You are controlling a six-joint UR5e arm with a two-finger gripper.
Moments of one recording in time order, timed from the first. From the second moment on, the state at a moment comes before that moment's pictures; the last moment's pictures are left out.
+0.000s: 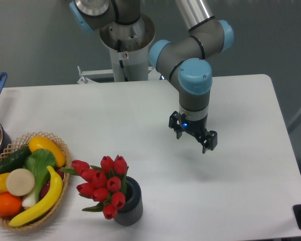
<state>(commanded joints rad) 2.58 -1.89 -1.81 -0.83 1.56 1.23</state>
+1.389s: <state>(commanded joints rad) 2.62 -1.83 -1.83 -0.77 1.12 1.20</state>
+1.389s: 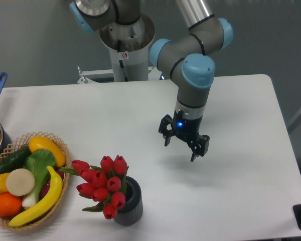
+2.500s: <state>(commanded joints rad) 2.61 -1.92 -1.74 -0.75 0.53 1.19</state>
